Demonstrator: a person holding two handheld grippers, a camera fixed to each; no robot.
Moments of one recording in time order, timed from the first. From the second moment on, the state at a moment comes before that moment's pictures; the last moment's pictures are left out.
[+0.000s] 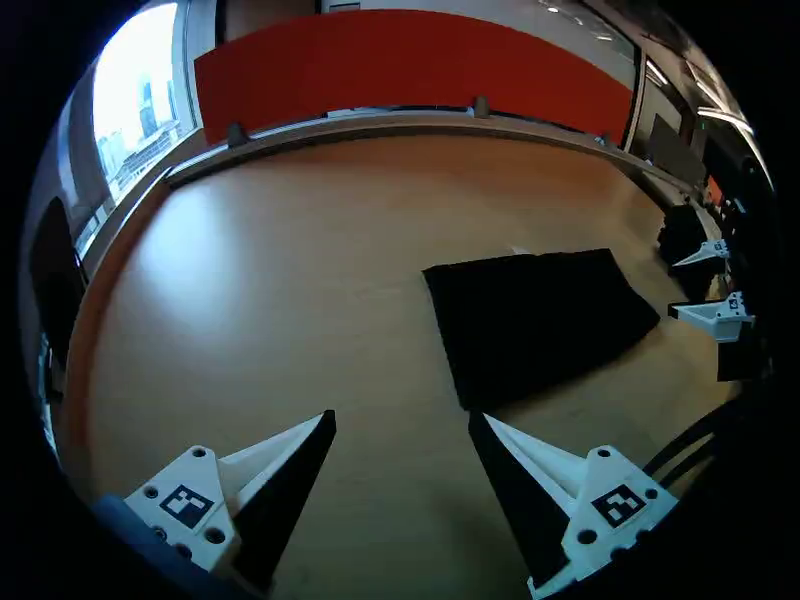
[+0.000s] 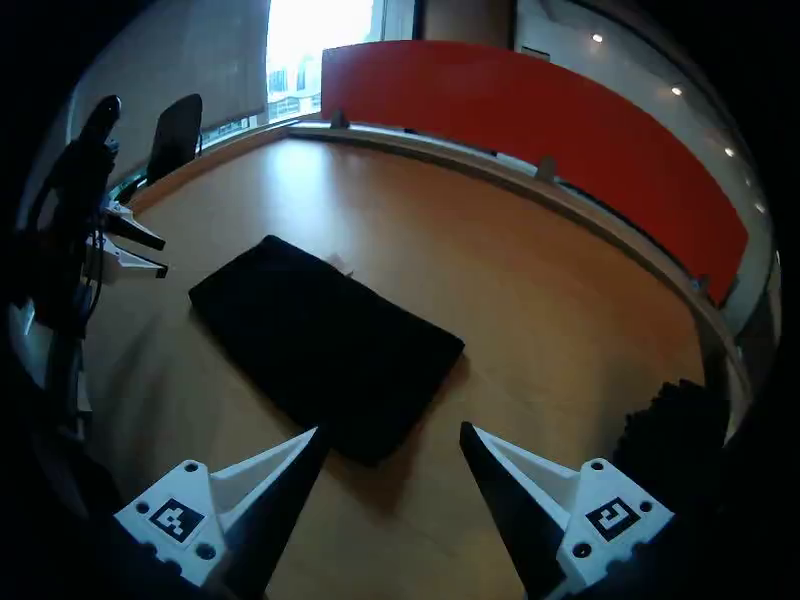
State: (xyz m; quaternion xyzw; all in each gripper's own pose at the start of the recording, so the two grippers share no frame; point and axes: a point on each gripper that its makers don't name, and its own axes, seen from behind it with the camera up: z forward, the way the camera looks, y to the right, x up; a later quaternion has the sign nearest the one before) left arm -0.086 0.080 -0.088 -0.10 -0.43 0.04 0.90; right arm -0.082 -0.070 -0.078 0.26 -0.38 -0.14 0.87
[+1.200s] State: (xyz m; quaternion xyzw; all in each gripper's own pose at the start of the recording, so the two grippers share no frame) left arm -0.076 0.052 -0.129 -0.05 -0.39 0.00 0.92; right arm -0.116 -0.081 -0.088 0.31 -0.42 -0.18 0.83
